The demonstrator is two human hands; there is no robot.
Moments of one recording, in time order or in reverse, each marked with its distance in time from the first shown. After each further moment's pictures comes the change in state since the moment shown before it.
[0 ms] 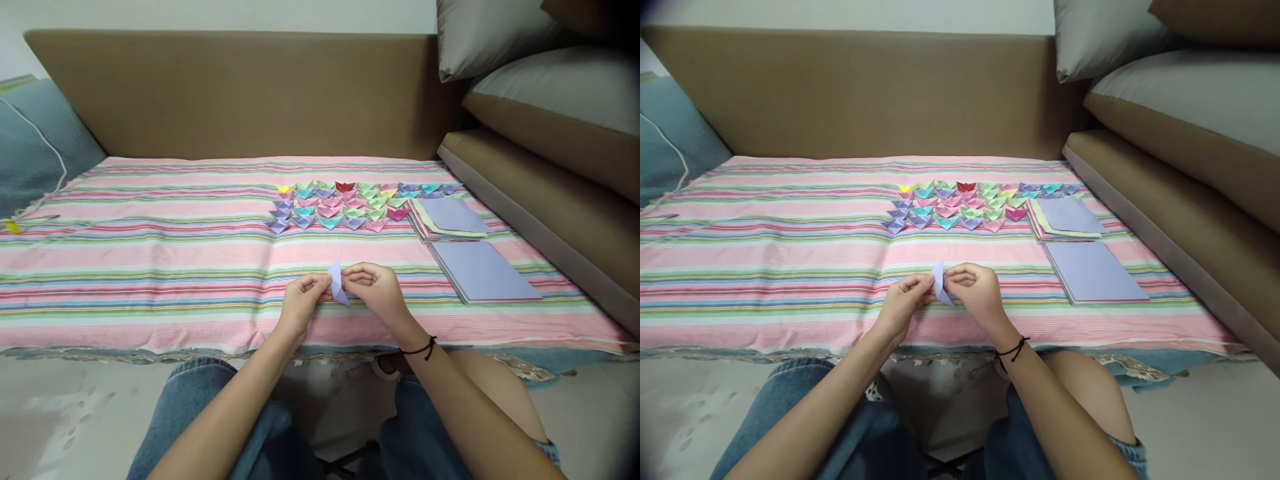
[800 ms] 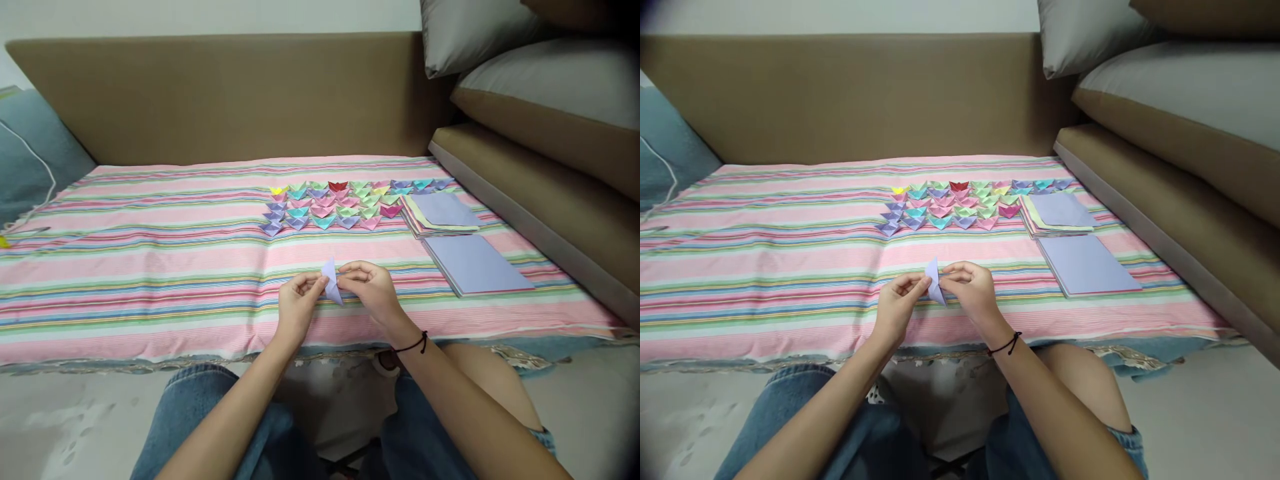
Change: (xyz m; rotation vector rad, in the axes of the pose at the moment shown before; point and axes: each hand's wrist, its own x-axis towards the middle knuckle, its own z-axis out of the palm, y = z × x) left_hand 0.000 -0.003 0.002 0.090 0.044 0.175; right_hand -0.003 -0.006 0.005 0.191 0.078 0.119
